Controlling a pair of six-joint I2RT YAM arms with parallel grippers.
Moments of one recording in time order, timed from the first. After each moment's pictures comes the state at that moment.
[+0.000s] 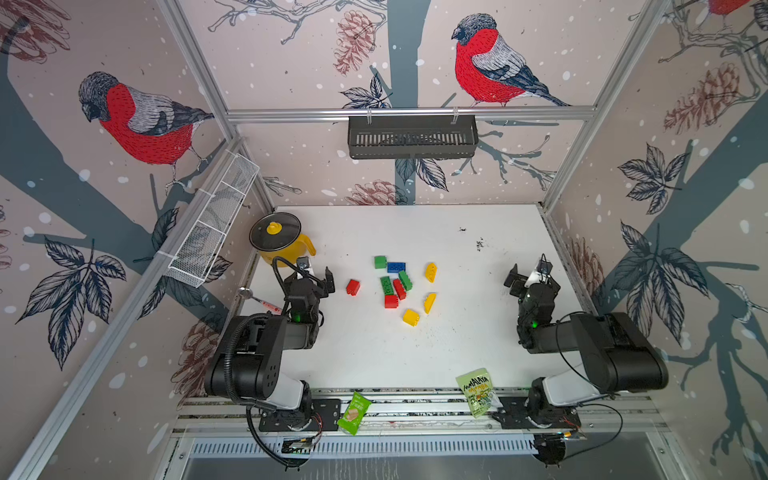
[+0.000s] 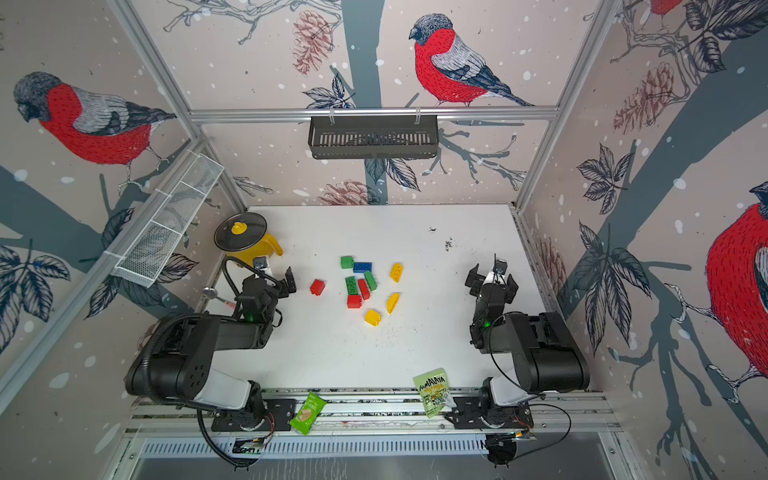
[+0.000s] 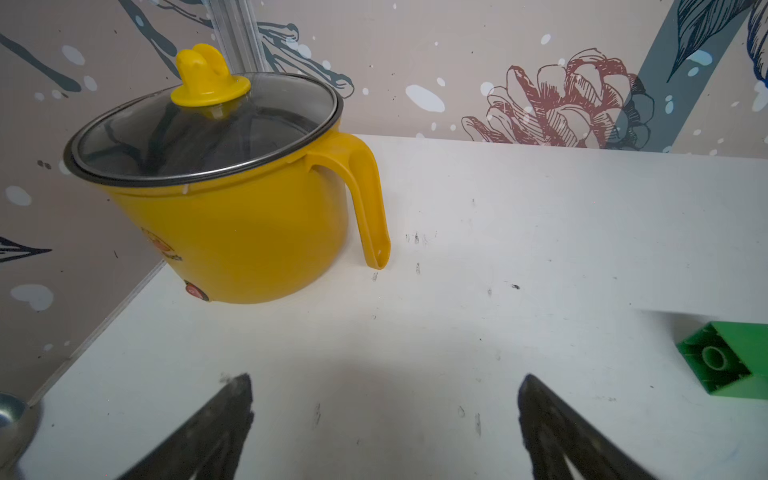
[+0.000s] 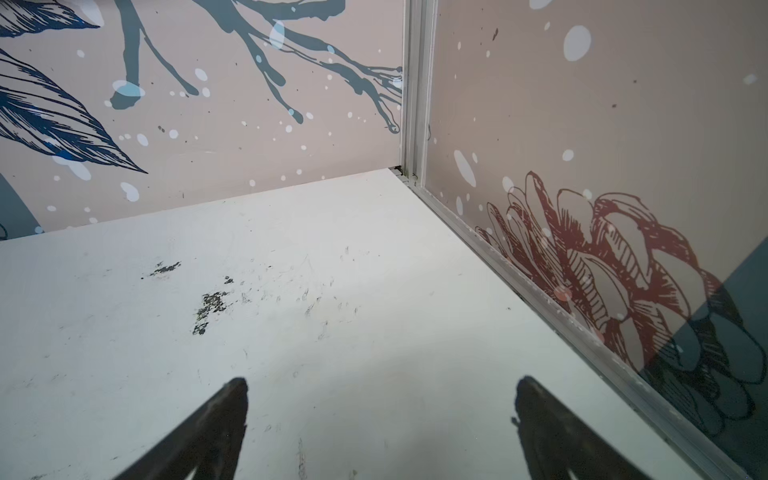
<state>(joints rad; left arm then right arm) -0.06 1.50 0.29 0.92 -0.20 -0.04 0.06 1.51 0.22 1.13 0.39 0.08</state>
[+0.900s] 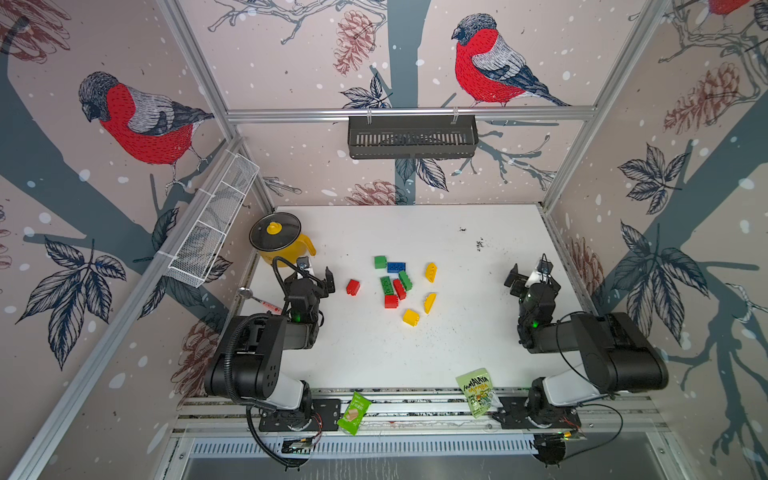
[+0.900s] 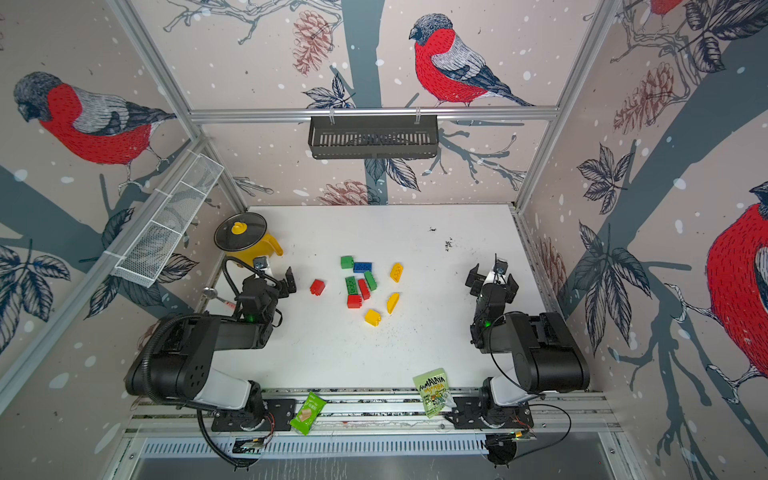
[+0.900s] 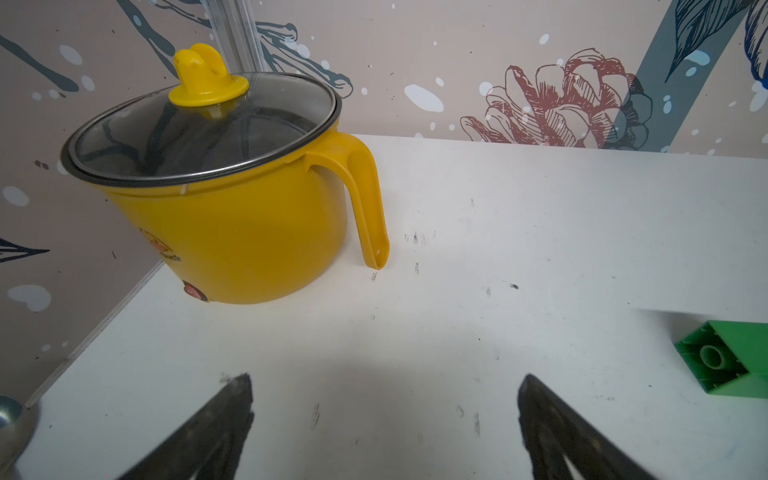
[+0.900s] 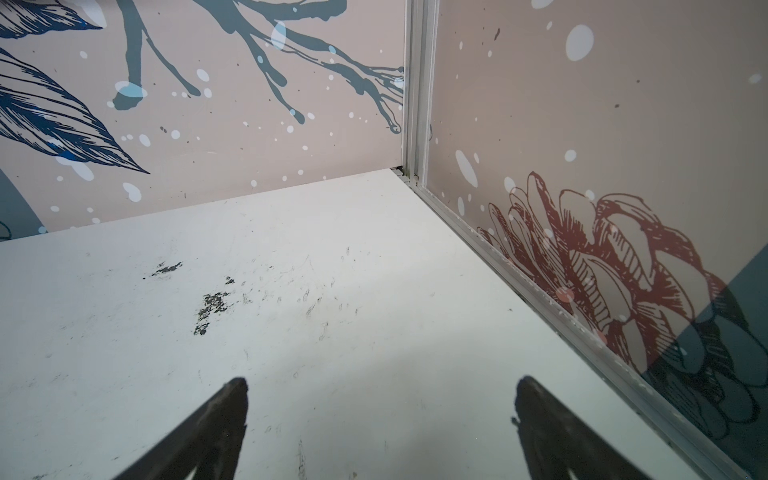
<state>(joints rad) -0.06 1.50 0.29 0.92 -0.20 -0.04 0.05 1.51 0.22 1.13 0.37 0.08</state>
